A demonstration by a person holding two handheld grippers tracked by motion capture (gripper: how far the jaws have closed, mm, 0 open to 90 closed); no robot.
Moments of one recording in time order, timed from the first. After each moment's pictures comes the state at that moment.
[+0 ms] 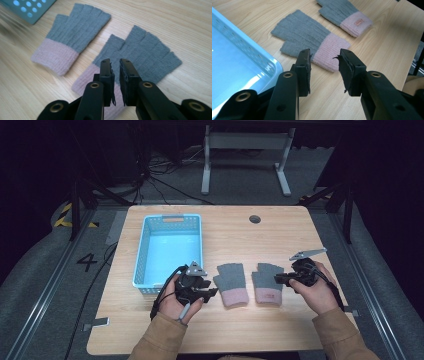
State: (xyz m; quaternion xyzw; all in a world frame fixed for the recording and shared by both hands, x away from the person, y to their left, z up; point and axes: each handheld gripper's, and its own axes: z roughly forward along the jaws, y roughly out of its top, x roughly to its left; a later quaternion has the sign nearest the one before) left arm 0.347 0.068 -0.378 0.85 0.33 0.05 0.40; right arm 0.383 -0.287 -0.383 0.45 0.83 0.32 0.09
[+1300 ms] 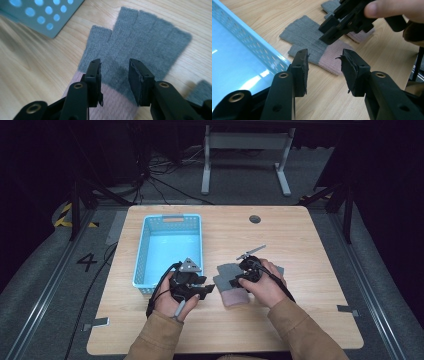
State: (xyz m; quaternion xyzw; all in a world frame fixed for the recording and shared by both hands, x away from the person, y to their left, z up) left arm 0.351 0.080 -0.374 0.84 0.35 0.05 0.41; right arm 0.419 -0.157 -0.420 0.43 0.86 0.27 0.04
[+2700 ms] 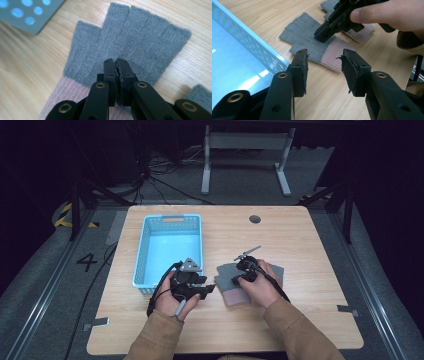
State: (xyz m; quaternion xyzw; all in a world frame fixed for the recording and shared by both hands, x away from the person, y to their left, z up) left arm 0.353 0.078 -0.375 0.84 0.34 0.05 0.41; right arm 0.425 -0.156 -0.427 0.42 0.87 0.25 0.06
